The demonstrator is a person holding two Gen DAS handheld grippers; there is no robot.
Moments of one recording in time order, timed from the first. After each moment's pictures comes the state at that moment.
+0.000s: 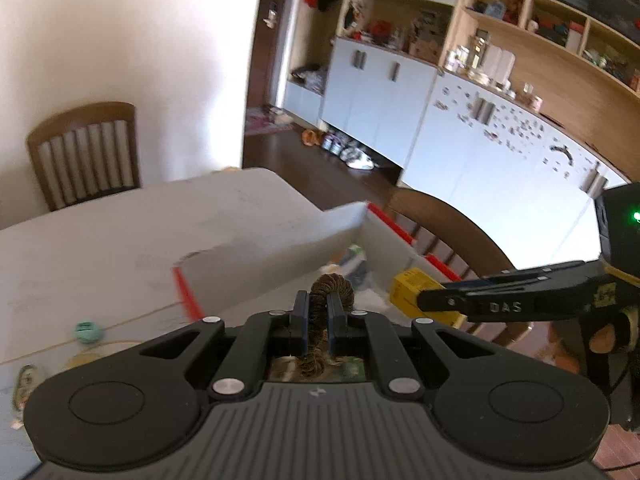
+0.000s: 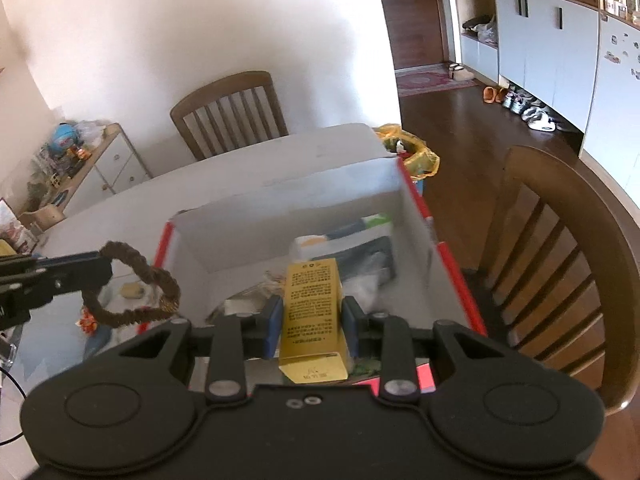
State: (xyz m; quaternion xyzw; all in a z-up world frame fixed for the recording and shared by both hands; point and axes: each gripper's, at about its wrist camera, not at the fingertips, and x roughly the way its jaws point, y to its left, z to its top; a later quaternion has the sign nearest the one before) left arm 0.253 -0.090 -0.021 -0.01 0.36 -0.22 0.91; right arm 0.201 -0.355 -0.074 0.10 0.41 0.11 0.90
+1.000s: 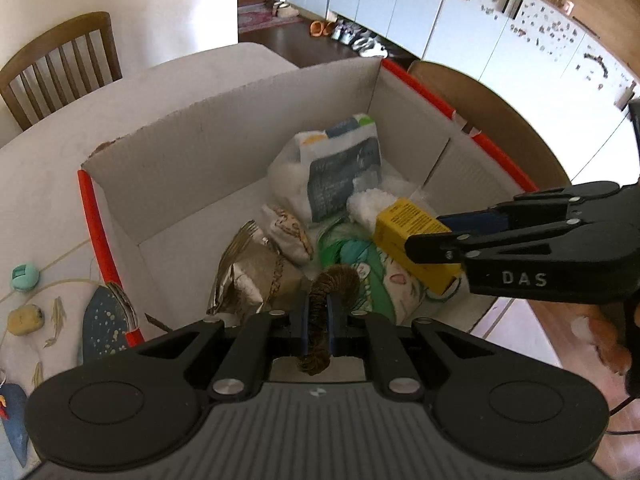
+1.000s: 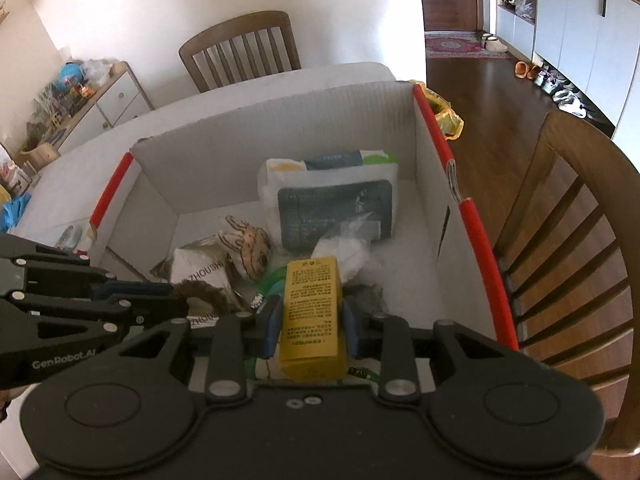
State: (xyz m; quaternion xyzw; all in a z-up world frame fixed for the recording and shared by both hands) left arm 0.299 -0.151 -0.122 0.05 0.50 -0.19 0.84; right arm 0.238 -0.361 -0.134 0.05 0.47 0.16 0.86
